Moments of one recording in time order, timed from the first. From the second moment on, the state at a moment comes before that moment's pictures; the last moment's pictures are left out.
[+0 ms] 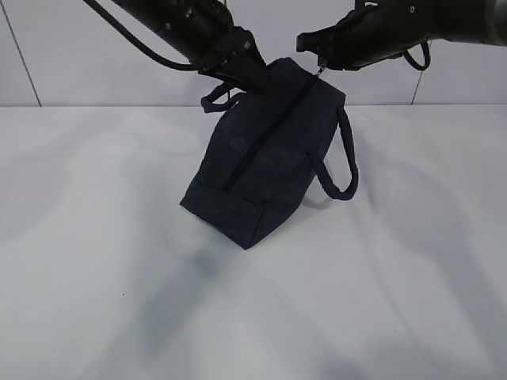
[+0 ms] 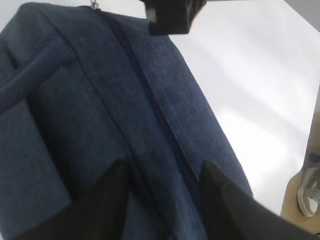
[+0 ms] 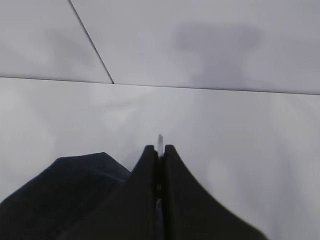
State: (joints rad) left arm -0.41 2.23 -2.14 -0.77 1.15 0.64; right arm 0.22 2.10 -1.75 0.05 0.33 0.12
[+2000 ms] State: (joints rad) left arm -0.42 2.27 -2.18 -0.70 1.22 0.55; right arm 0.19 2.25 -1.77 0.28 0.31 0.17
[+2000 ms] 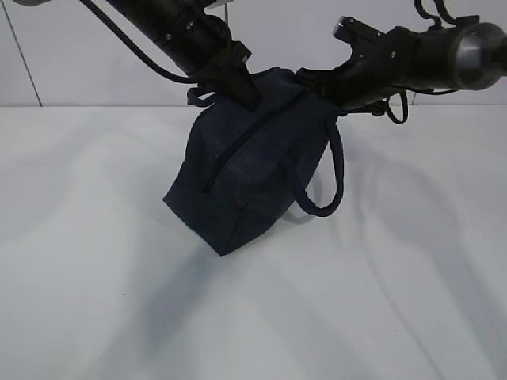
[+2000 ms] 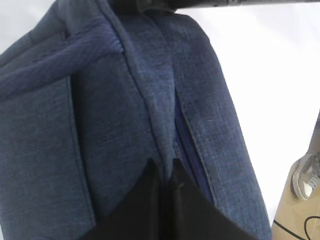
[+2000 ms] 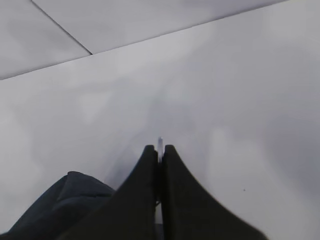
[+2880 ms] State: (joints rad) left arm -0.42 2.27 -2.18 -0.66 1.22 0.55; right arm 0.18 2.31 -1.82 0.57 0.35 0.18
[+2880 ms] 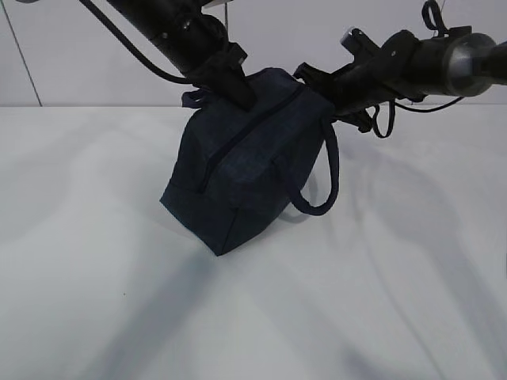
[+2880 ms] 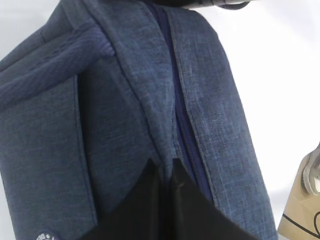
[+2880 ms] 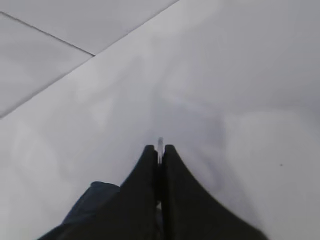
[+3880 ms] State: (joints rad) left arm -0.42 2.27 -2.18 -0.66 1.23 0.54; right arm 0.18 2.34 -1.82 0.72 0.32 0.13
